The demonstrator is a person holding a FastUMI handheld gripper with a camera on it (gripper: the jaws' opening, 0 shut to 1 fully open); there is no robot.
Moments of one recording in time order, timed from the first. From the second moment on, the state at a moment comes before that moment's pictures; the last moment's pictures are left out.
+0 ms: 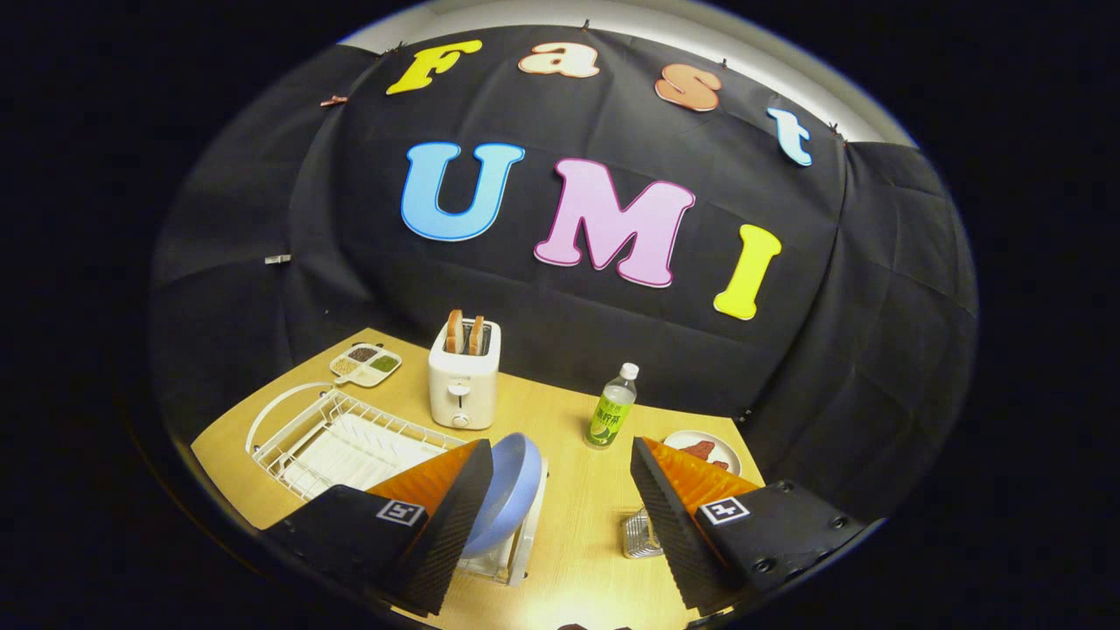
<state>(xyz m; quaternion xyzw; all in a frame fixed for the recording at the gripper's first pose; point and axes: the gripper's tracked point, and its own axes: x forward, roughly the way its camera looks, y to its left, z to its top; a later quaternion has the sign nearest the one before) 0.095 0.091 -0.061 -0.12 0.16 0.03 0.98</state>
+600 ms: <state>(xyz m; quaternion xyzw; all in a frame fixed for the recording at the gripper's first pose) 0.139 0.083 -0.163 -0.15 0.30 -0.02 0.94</state>
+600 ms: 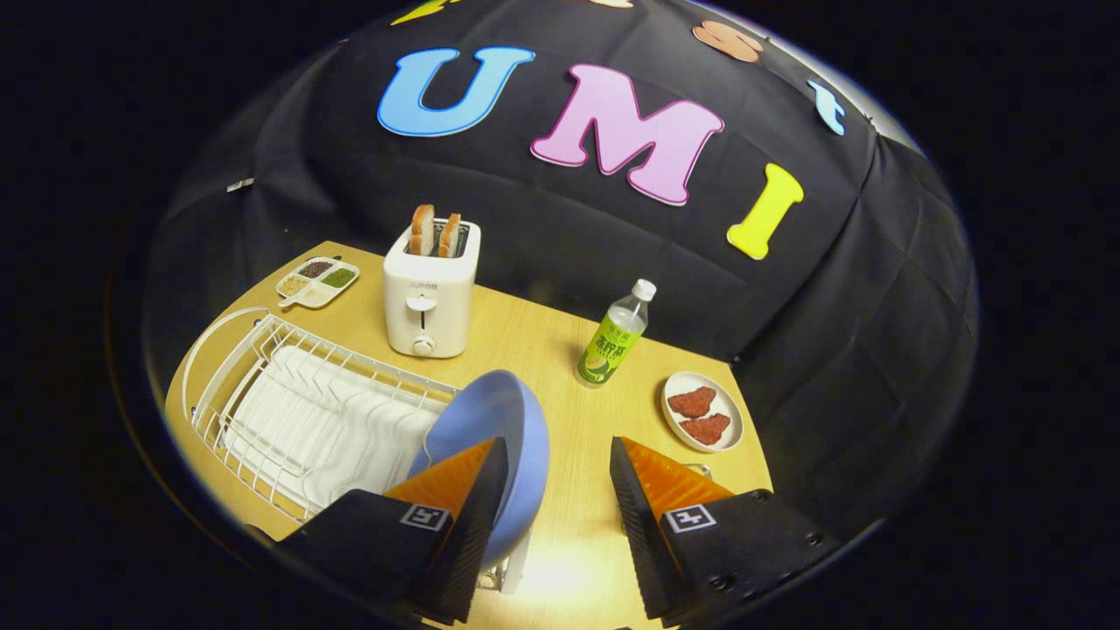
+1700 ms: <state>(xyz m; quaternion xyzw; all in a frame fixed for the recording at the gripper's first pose) 0.173 0.104 -0.144 -0.17 0.27 -0.01 0.95</state>
